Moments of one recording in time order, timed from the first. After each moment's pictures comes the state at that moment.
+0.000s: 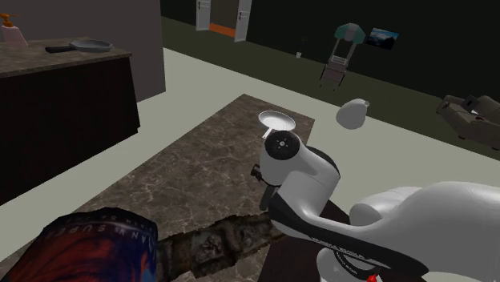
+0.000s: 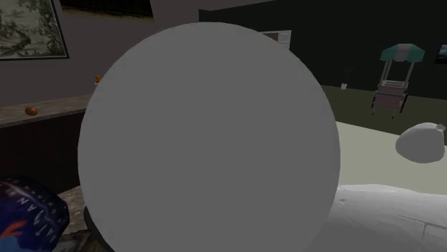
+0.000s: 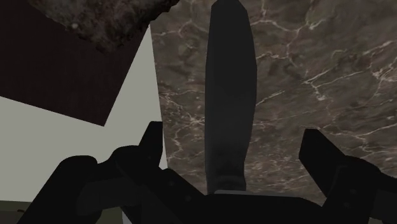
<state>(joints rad) -0.31 -0.93 1.09 -2.92 0.34 2.30 1.39</state>
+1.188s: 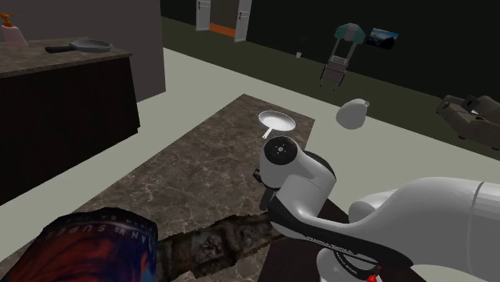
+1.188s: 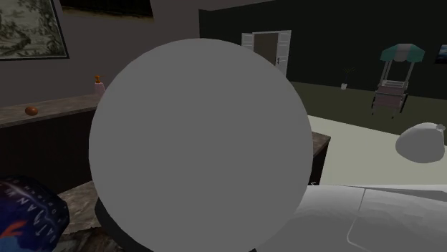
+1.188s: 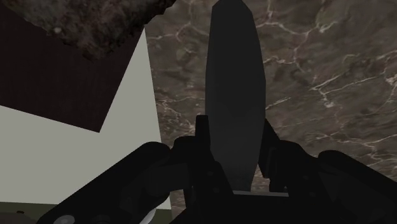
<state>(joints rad) -0.36 -0.88 1.15 -2.95 0.35 2.39 1.40</state>
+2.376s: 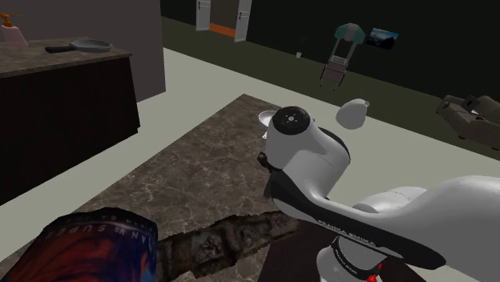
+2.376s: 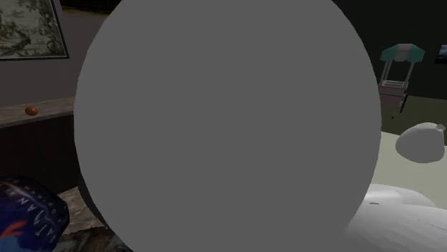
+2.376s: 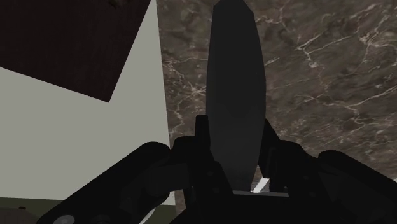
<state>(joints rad) -0.31 -1.03 0.95 -2.86 0.28 2.16 1.30</state>
